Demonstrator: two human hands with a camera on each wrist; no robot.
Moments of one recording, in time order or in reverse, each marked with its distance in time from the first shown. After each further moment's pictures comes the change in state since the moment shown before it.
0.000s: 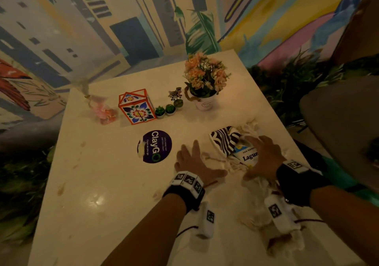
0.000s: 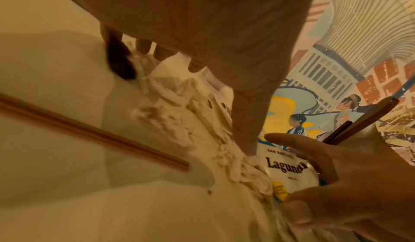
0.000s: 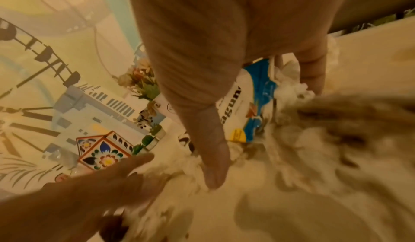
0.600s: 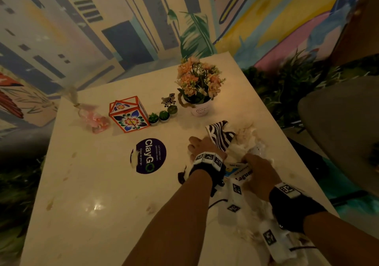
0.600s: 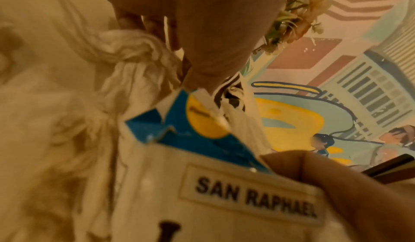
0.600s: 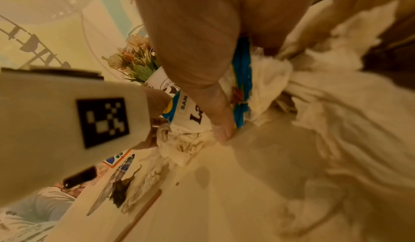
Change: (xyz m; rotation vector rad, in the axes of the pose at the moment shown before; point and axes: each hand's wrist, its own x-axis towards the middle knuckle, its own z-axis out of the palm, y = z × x) left_hand 0.051 0.076 -0.005 -0.174 0.128 -0.076; right_hand -0.002 0.002 0.029 0.205 0.143 -0.142
